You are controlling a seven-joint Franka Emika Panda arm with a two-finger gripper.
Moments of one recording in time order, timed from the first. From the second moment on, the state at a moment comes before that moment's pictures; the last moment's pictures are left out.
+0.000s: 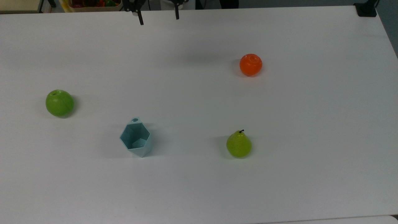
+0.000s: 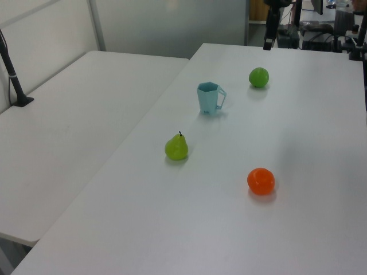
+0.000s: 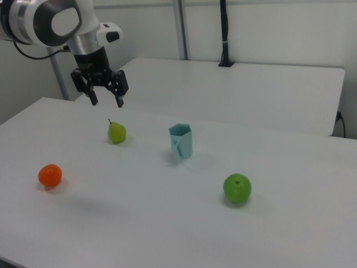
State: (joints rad) arm 0.12 0.01 -0.09 -1.64 0.04 1.79 -0.22
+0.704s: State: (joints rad) arm 0.12 0.12 -0.15 -1.68 0.05 2.02 -0.30
